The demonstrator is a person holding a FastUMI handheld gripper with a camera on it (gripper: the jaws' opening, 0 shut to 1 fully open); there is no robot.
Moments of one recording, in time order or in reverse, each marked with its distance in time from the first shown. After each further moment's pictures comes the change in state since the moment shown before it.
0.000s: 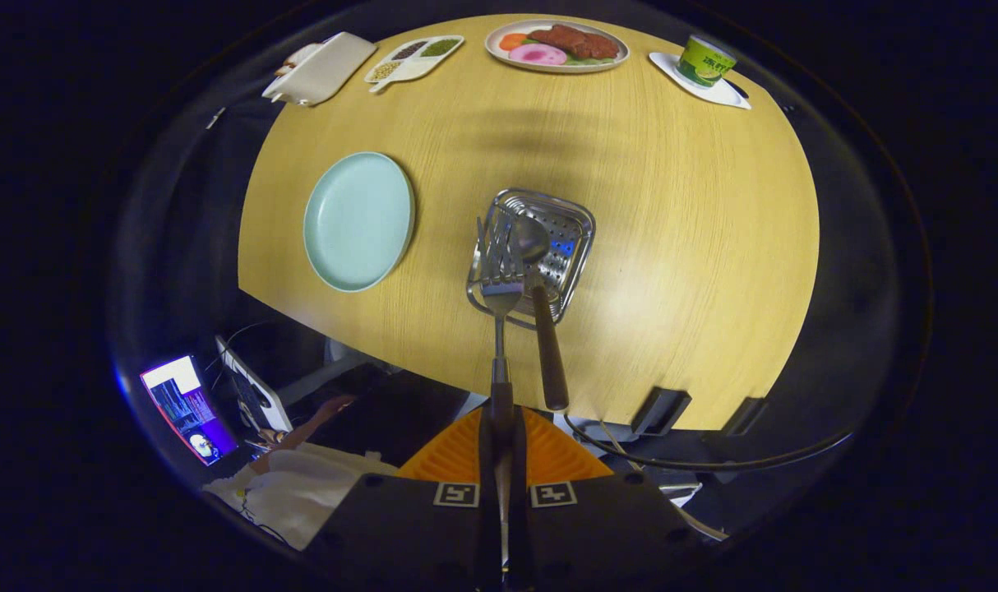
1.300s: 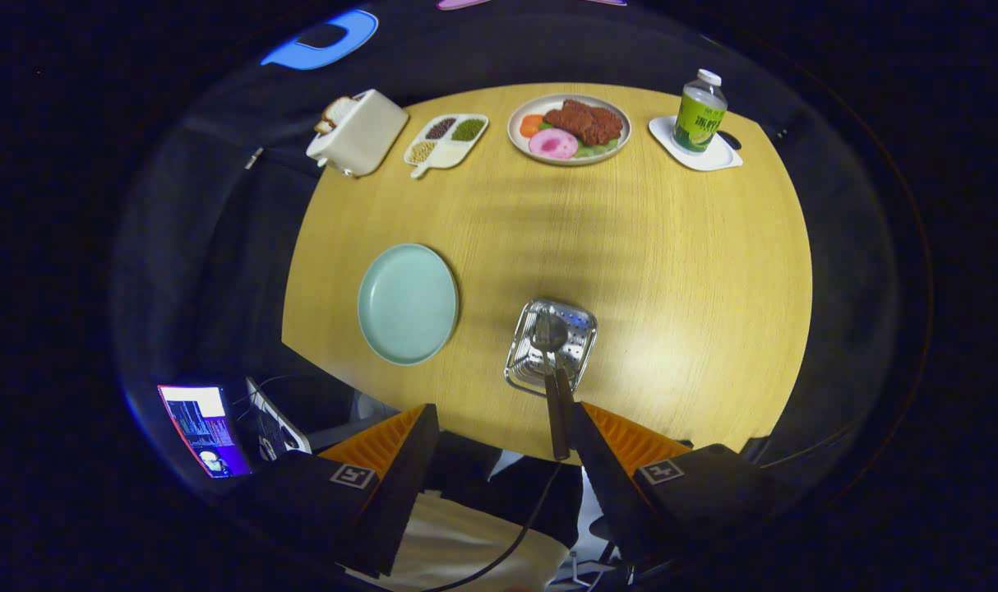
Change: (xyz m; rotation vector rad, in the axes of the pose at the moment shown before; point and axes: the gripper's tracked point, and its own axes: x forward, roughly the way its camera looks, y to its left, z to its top) arm -0.082 0.029 0.057 -0.032 -0.439 0.124
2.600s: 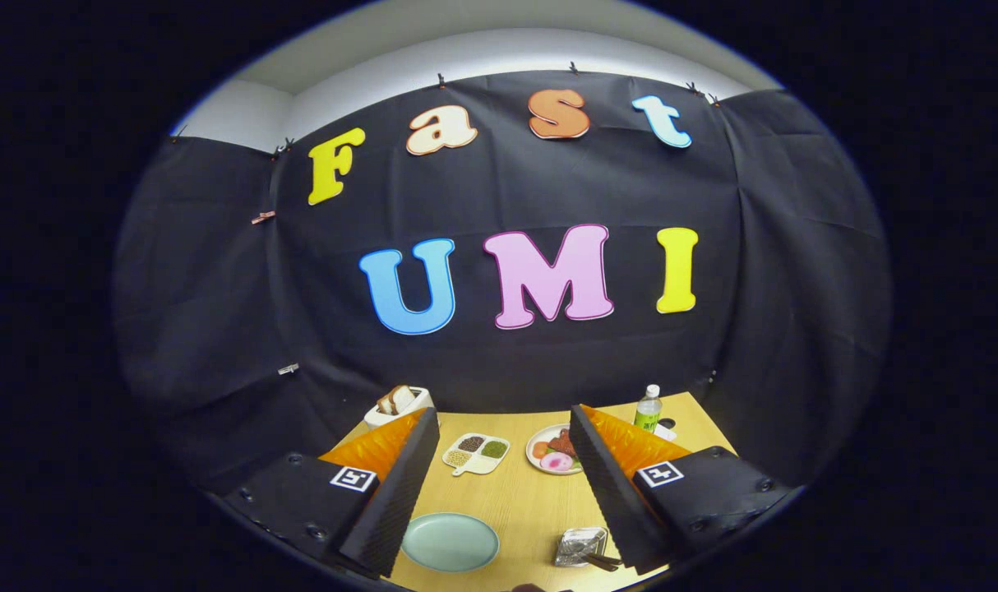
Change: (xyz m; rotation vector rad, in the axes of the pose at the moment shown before) arm -0.193 0.148 0.091 -0.141 -1.224 -0.160
